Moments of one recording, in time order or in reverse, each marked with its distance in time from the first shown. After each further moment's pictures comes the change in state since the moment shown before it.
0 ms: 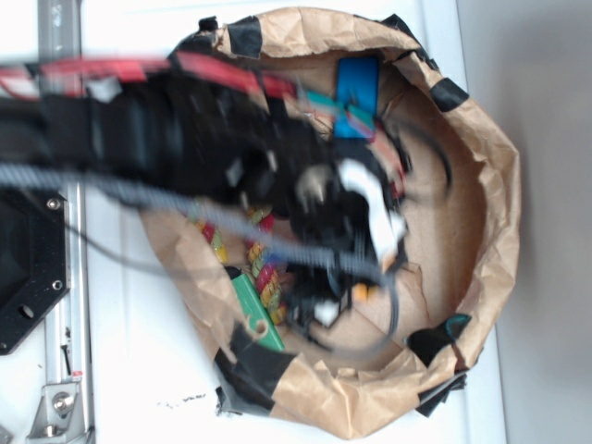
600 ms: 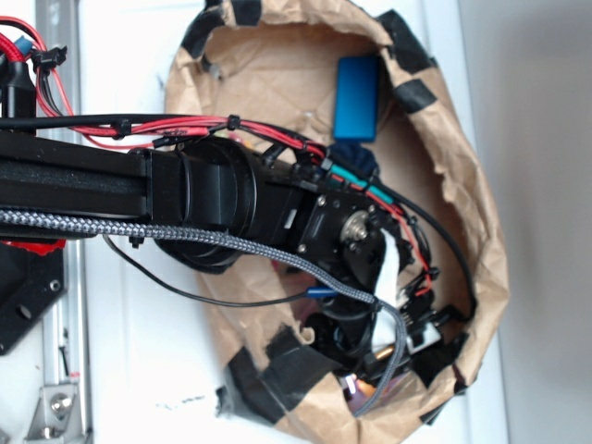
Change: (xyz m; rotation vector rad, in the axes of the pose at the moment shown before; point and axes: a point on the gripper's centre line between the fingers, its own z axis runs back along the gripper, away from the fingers) arm 0.042 -0.060 -0.040 -0.228 -0.226 -0.453
